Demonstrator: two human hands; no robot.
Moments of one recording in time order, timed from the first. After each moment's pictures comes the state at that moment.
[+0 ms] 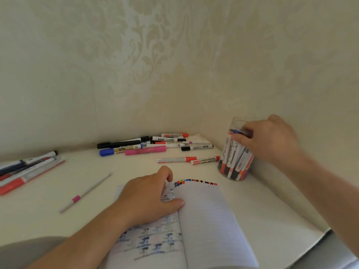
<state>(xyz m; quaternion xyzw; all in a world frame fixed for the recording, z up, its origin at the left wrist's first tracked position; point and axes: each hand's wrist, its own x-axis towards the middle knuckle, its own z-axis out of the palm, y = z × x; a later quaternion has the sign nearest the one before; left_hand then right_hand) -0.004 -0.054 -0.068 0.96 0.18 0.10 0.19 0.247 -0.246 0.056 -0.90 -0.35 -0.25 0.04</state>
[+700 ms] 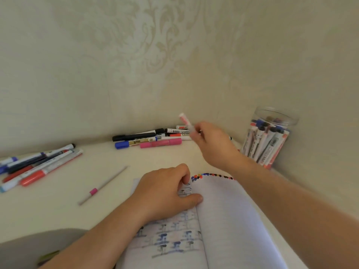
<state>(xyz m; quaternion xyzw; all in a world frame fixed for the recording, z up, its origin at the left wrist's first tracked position) -0.001 -0.047 -0.074 0.96 0.17 0.12 0.17 0.195 -0.114 -0.033 -0.80 -0.51 -0.06 0.31</state>
